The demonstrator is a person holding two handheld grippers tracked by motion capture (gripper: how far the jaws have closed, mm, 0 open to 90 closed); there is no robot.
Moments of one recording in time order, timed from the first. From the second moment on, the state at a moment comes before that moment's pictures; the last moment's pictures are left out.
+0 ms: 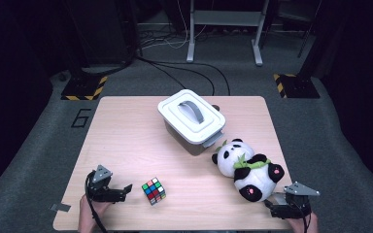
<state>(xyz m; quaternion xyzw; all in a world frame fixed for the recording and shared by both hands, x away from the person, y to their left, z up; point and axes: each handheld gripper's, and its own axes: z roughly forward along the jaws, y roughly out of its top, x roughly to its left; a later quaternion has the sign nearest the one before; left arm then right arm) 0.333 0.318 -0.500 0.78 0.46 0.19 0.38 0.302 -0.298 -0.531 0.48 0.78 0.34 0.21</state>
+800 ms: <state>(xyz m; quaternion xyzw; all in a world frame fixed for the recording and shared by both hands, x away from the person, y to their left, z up) 0.316 0.278 -0.470 0.80 0.39 0.18 0.42 0.301 -0.298 -0.532 0.48 0.78 0.34 0.21</state>
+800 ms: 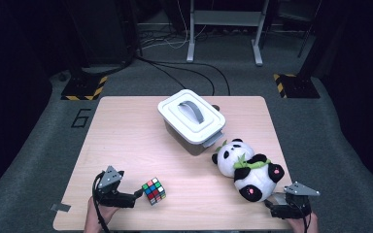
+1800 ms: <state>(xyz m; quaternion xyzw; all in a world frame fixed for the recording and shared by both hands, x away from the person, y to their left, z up) 0.316 0.233 -0.489 0.83 0.35 0.15 0.41 0.301 -0.298 -0.532 0.48 0.78 0.34 0.21</state>
